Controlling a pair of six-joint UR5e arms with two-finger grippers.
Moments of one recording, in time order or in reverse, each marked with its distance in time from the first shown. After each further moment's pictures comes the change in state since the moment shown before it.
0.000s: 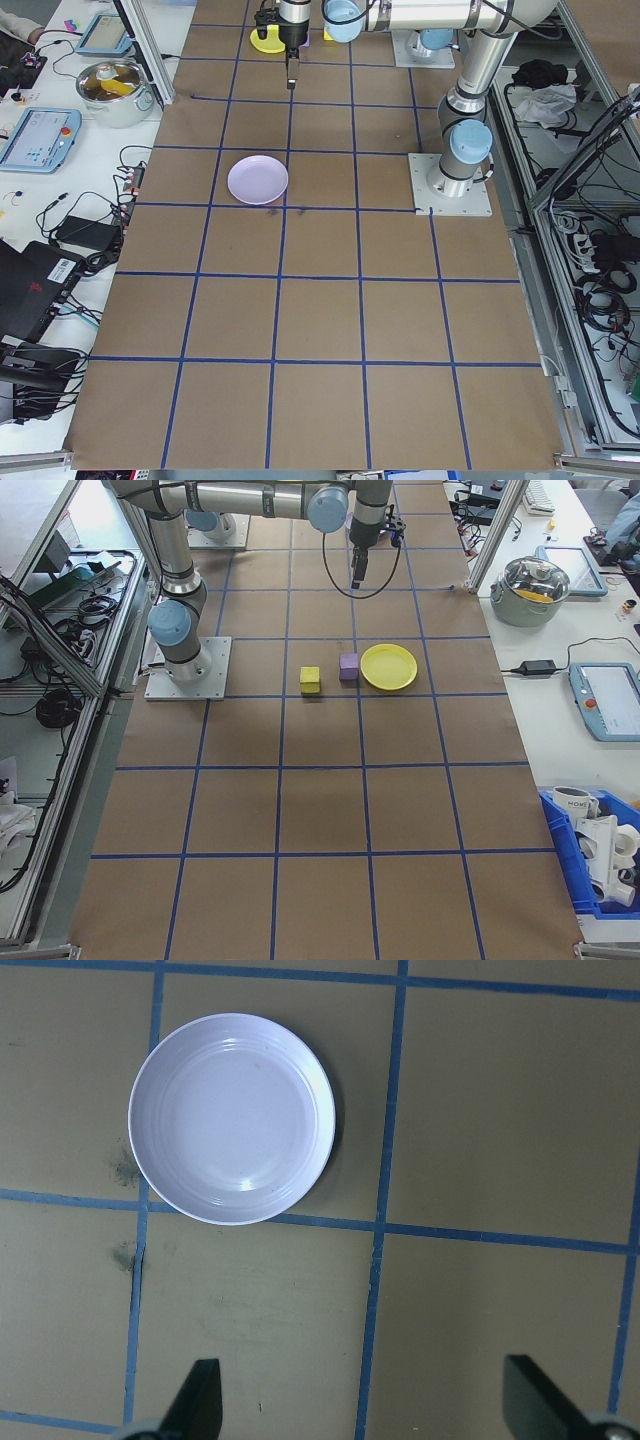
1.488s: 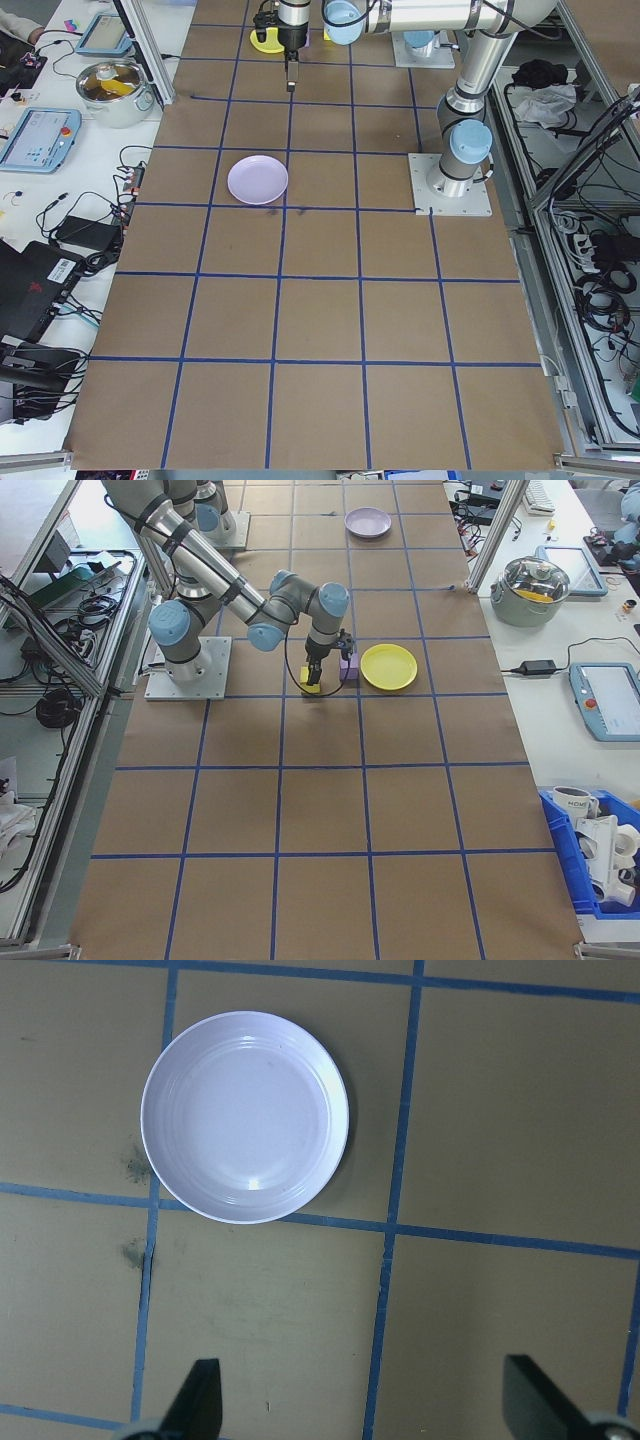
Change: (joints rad) left arm 0.016 0.000 -0.001 -0.003 0.004 0.000; right arm -0.369 -0.030 0.672 -0.547 -0.054 -0.443
